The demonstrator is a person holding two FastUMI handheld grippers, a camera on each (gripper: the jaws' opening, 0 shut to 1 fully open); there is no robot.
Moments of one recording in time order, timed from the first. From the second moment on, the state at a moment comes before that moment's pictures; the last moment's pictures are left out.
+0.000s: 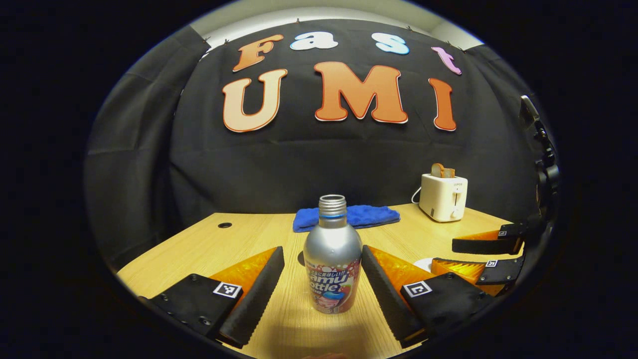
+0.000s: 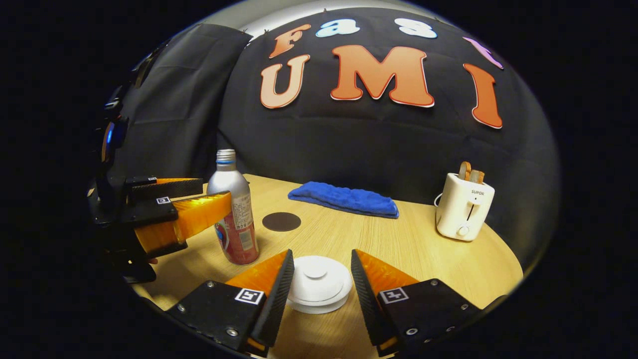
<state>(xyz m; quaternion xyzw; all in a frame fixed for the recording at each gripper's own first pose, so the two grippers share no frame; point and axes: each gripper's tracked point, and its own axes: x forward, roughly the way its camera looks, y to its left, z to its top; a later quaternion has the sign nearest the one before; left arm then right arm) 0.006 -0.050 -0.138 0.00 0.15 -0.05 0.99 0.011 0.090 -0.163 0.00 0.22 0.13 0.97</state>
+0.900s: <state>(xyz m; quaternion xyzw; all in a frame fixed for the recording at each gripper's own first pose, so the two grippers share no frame) 0.018 -0.068 -0.195 -0.01 0.20 -0.09 0.98 0.014 0.097 -0.154 0.04 0.23 0.16 0.96</state>
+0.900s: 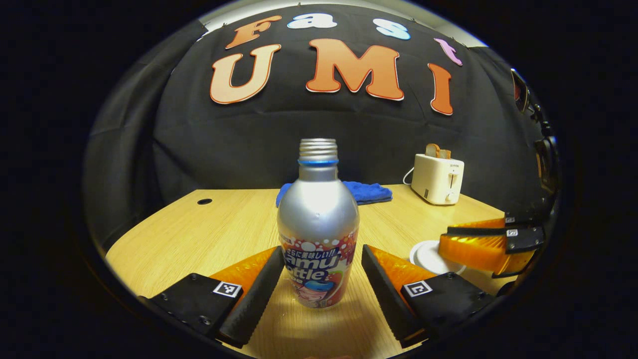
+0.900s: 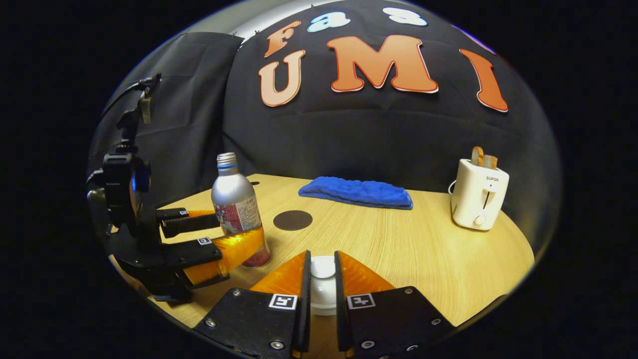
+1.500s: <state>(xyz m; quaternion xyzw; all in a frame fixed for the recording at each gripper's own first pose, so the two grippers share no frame) 0.035 -0.058 -0.181 0.05 0.19 -0.07 0.98 0.005 0.049 -0.123 0.04 0.20 0.11 0.97</state>
